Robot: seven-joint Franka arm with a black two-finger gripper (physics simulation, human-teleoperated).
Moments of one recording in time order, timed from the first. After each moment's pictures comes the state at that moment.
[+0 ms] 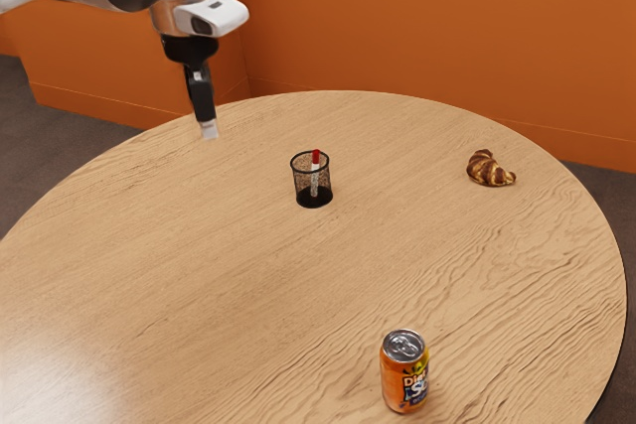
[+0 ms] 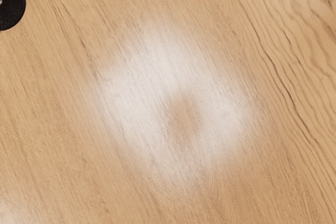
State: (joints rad) arm -0.24 0.04 0.17 -1.56 0.02 1.60 0.75
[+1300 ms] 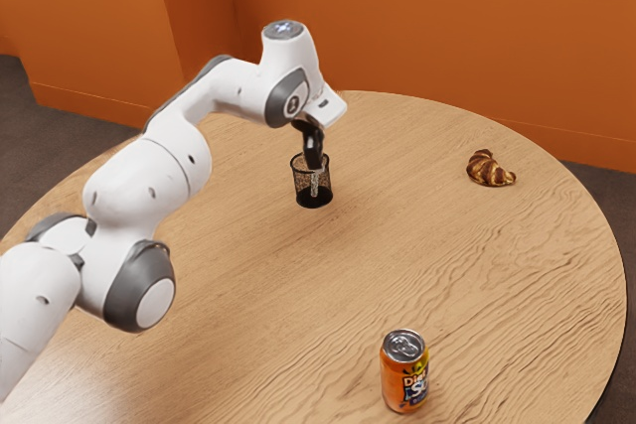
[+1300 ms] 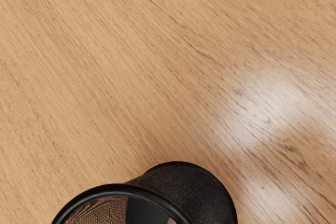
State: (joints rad) arm -0.10 1.22 0.17 -0.40 -0.08 1.91 1.06
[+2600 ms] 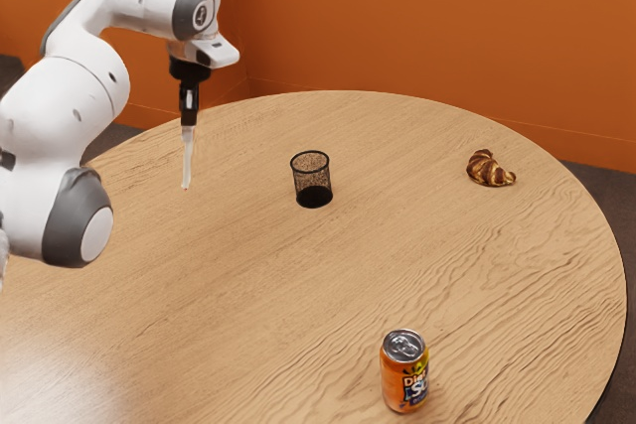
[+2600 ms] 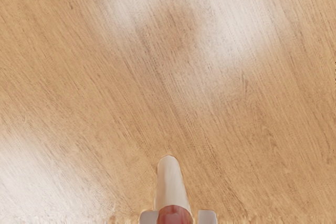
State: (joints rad) arm -0.04 0.83 0.39 -0.72 -0.05 1.38 1.13
